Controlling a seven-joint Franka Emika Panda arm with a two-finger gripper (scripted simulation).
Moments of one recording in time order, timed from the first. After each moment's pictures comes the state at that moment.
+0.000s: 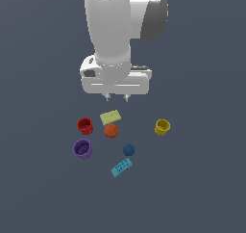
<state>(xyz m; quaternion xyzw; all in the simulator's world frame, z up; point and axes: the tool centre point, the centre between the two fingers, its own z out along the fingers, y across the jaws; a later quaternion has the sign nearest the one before) -0.001 -0.020 0.289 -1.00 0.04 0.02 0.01</state>
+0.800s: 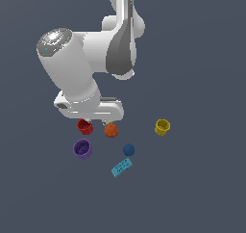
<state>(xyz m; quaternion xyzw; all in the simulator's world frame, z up) 0.050 -0.092 0.223 -1.00 0.07 0.02 0.06</state>
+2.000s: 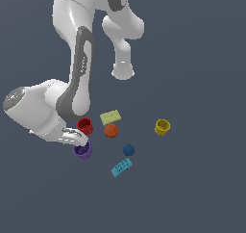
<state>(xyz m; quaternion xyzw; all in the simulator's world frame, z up) 0.080 -0.223 0.095 -0.99 0.12 0.01 0.10</state>
